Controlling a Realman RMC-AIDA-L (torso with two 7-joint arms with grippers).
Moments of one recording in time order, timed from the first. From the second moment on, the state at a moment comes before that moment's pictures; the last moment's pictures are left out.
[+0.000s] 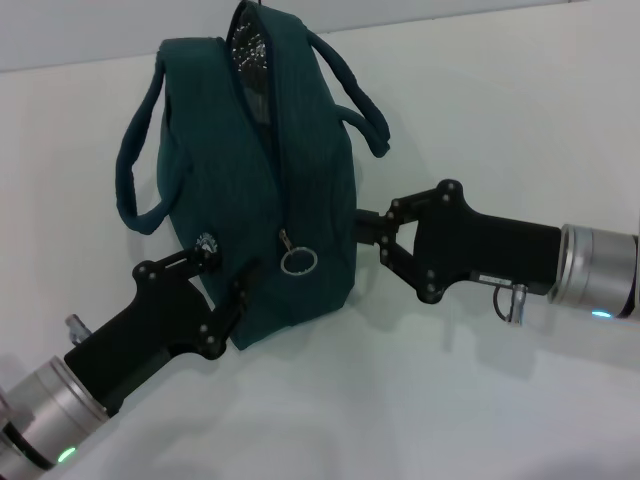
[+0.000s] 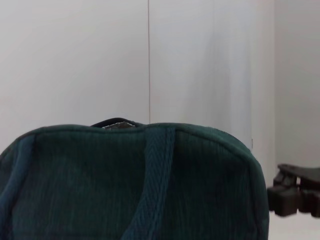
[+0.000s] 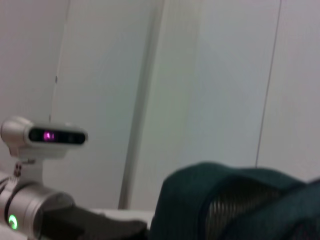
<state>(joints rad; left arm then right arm) -0.43 -2.09 2.83 0.06 -0.57 1.50 -0.39 0.37 2.02 -1.56 -0.48 -0.93 -1.40 0.59</state>
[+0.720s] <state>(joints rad) -0.45 -2.09 2.84 0.07 -0.57 1.49 -0.38 0.39 2.03 -1.64 -0.46 -0.98 -1.30 0.60</state>
